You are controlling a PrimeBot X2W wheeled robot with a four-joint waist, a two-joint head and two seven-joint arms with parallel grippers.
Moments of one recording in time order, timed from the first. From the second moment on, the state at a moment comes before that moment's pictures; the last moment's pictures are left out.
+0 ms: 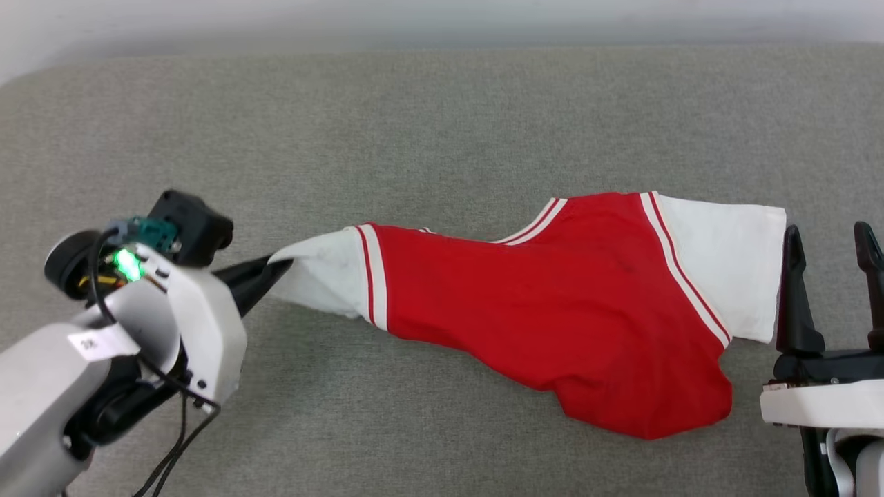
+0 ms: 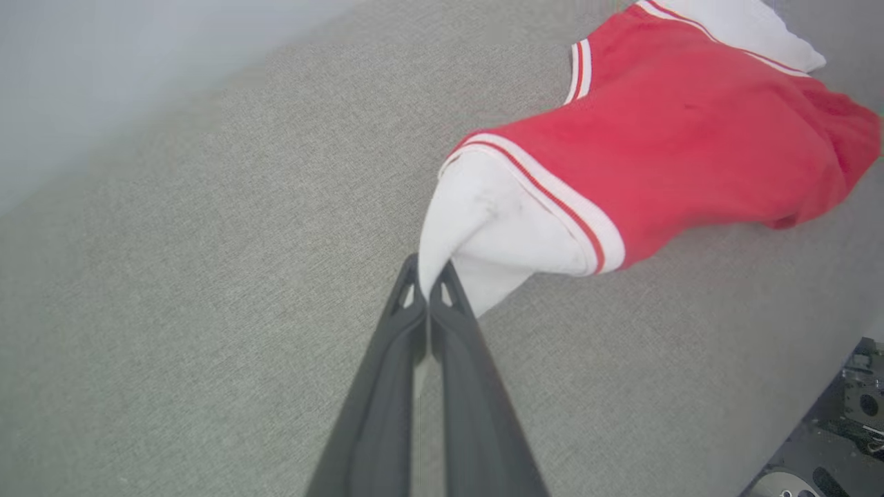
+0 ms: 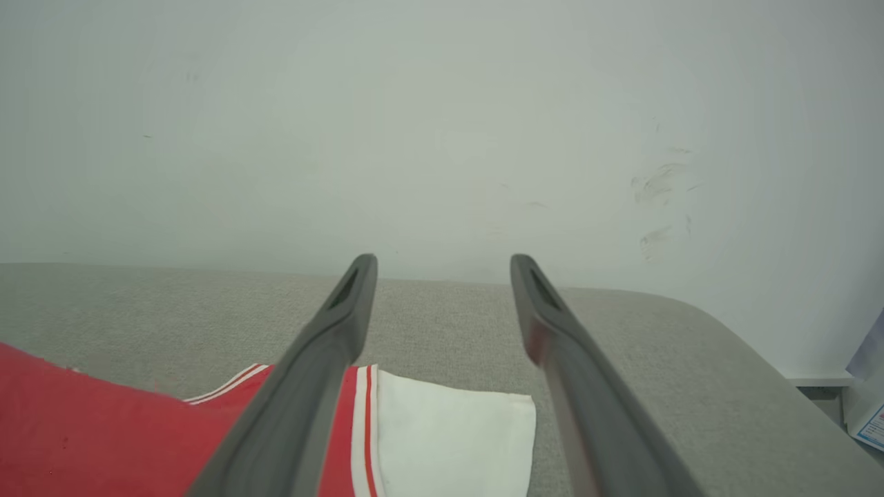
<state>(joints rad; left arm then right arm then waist) -0.64 0.97 -0.83 -0.19 -0.94 0.03 0.36 -0.09 -0.07 -0.17 -0.10 0.06 0.13 -0.26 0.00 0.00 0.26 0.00</state>
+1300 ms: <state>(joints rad) -1.00 0.60 -0.91 0.65 -0.81 -0.08 -0.07 -0.16 -0.08 -0.18 -0.08 0.04 0.13 -0.26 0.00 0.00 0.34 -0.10</state>
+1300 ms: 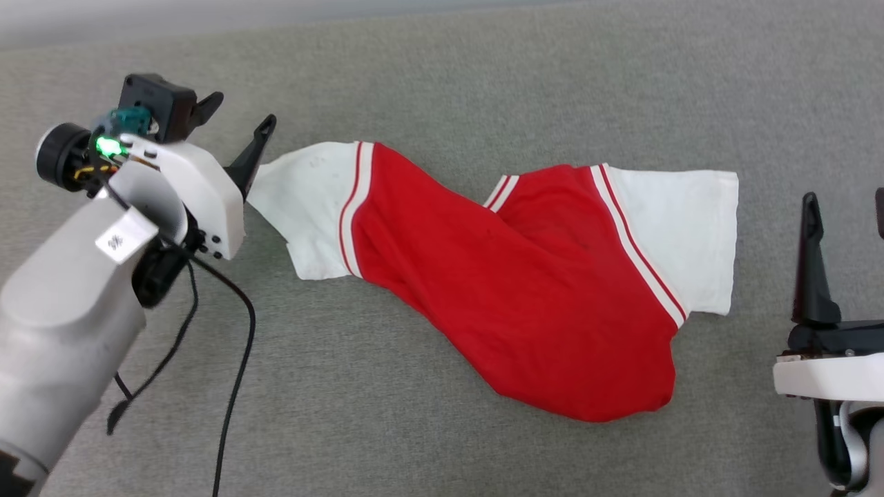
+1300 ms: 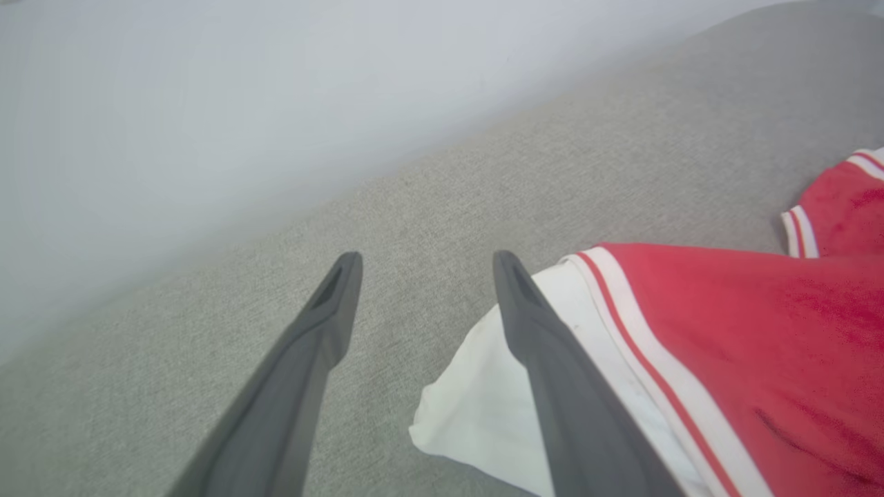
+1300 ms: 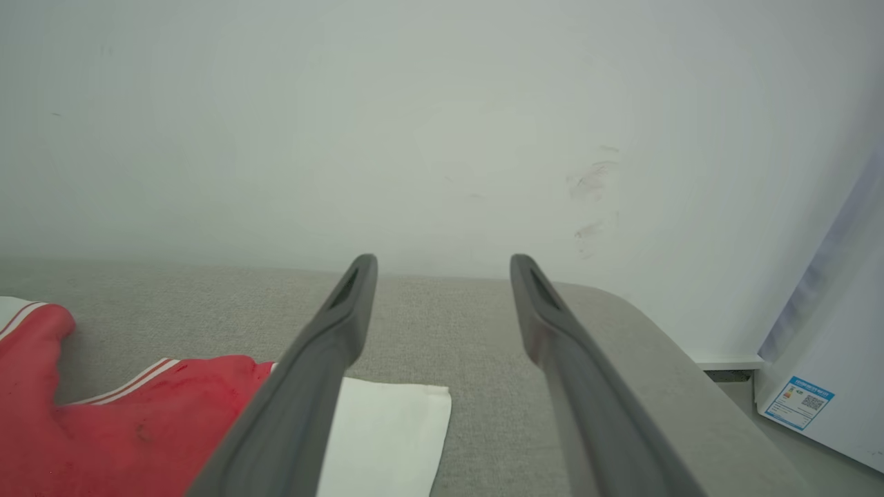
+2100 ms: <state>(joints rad) -0.31 0.58 -0.48 -0.08 -0.47 0.40 -0.26 -0.41 -0.65 0.08 0.14 0.33 0.13 0.29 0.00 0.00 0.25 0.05</state>
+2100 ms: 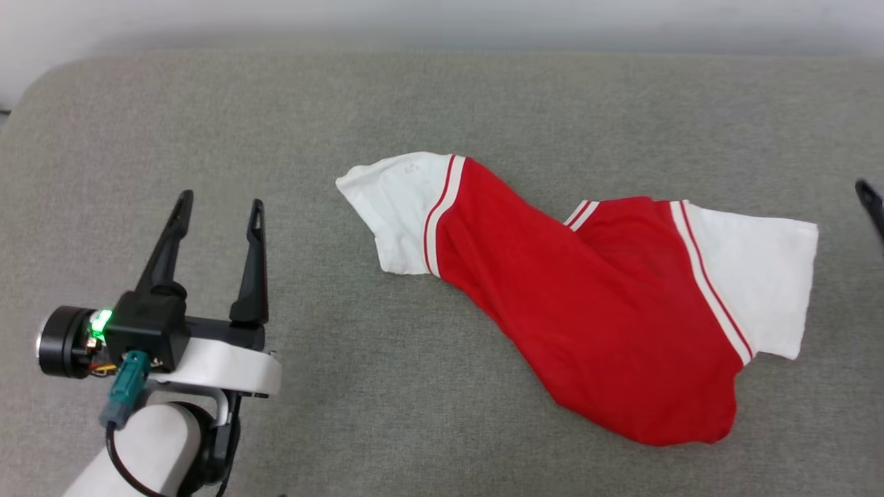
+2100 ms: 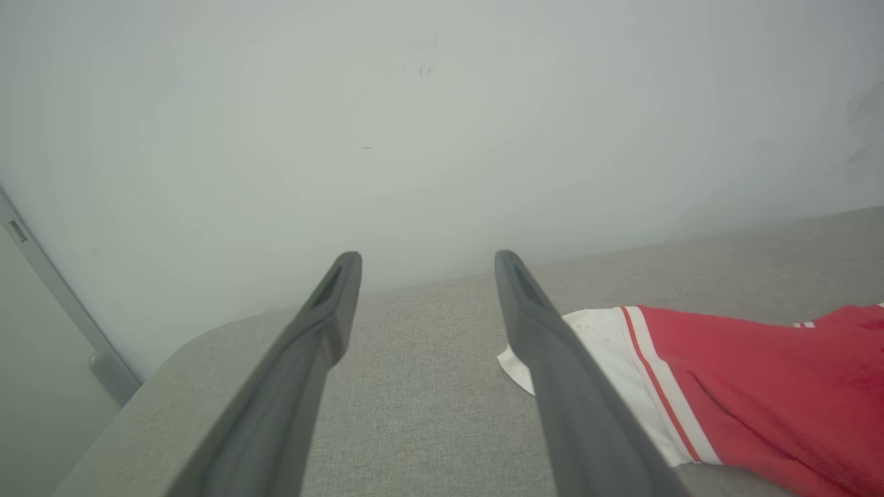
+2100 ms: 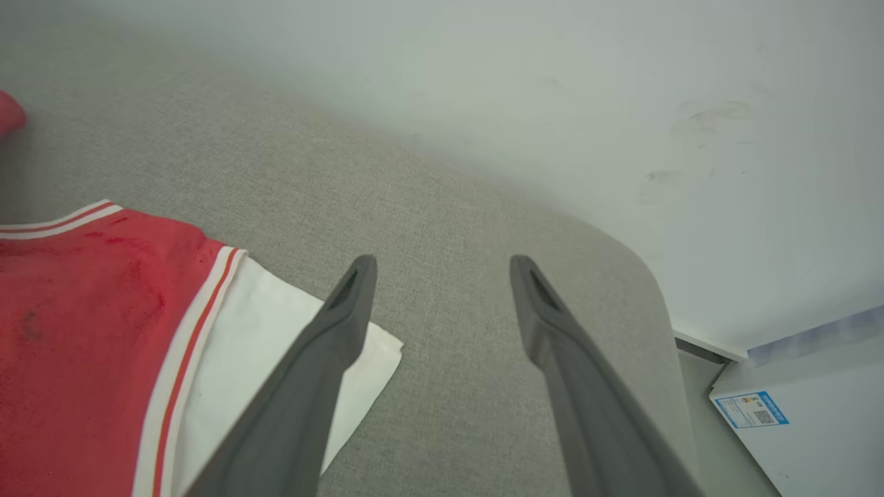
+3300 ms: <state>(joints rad) -0.24 0.25 -0.19 -0.02 -0.18 0.11 -0.26 -0.59 -0.77 0.20 0.54 0.54 0.13 0.34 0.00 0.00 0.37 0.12</state>
